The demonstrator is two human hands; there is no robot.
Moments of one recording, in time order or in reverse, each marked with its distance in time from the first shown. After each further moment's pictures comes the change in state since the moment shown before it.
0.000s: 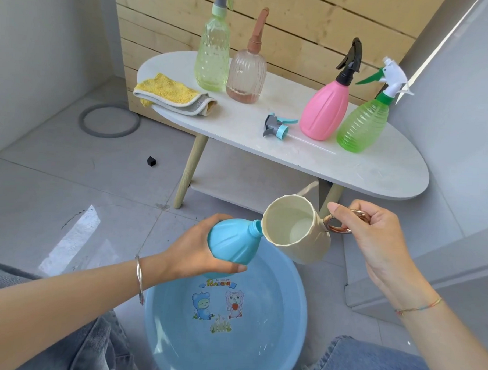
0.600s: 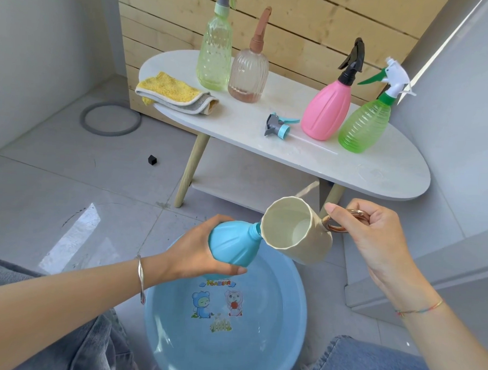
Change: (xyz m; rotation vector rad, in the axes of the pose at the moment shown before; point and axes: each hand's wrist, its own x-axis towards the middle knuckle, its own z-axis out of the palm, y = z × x) left_hand -0.001 -0.006 0.001 0.024 -0.011 0.005; right_hand -0.004 -0.007 0.002 -0.061 -0.019 -0.003
